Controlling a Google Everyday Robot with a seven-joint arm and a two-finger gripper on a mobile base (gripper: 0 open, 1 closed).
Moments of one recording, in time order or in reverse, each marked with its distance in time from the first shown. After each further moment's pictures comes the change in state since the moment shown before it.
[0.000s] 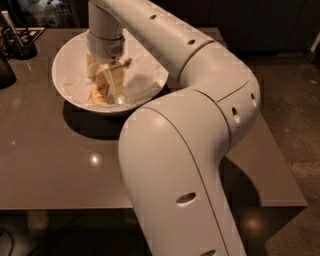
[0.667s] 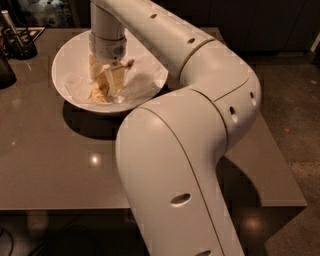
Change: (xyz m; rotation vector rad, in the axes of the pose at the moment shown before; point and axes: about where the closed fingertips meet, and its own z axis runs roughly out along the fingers) arm 0.006 0.004 0.002 -0.012 0.005 0.010
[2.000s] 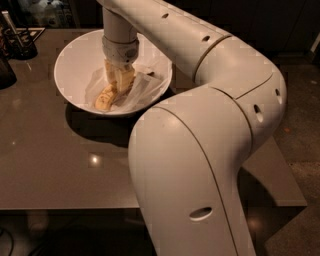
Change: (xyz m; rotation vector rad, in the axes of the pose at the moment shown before) arm 0.028 0.029 -0.003 -0.015 0.075 0.075
